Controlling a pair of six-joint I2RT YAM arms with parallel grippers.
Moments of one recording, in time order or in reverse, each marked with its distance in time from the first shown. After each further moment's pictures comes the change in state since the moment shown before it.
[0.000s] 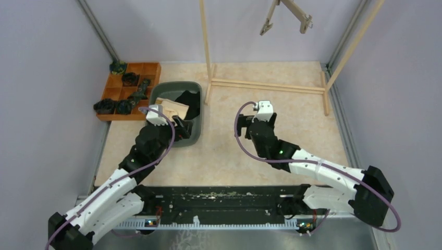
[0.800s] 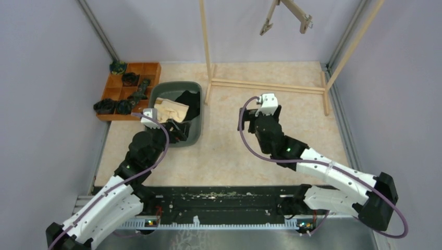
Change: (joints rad) left arm 0.000 -0.119 -0.041 0.014 0.016 0.007; right arm 0.000 -0.085 0.026 -0.039 0.011 -0.066
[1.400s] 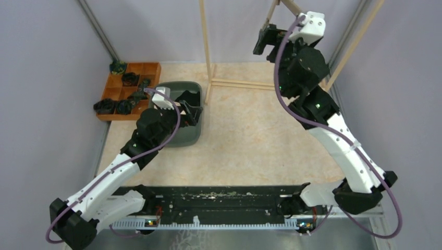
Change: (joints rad) left arm 0.000 0.306 0.278 0.002 0.118 0.039; right arm -0.184 0.227 0.971 -0.118 0.000 -0.282
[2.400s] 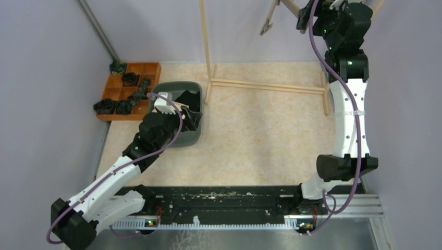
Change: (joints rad) left arm 0.000 -0.020 -0.070 0.010 -0.006 0.023; right arm -0.703 0.320 0.403 -0.312 -0.723 0.112
